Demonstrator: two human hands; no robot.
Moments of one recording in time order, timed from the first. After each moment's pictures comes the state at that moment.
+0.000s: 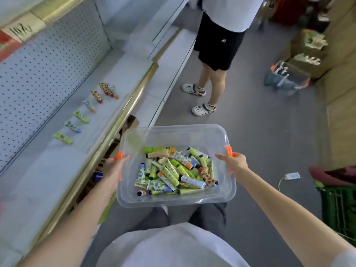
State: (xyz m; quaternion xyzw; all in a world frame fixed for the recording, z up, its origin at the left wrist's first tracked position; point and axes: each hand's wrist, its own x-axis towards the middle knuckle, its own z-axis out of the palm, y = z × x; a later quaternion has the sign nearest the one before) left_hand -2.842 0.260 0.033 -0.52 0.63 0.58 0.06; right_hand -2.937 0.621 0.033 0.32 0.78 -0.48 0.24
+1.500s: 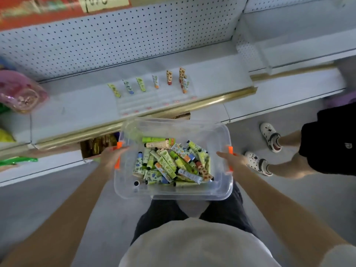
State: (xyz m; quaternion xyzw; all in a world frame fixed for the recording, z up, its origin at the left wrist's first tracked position) left_hand -2.929 0.256 0.013 -0.74 0.35 0.56 -0.12; right_hand -3.270 0.429 -0.025 0.07 0.84 -0.29 0.46
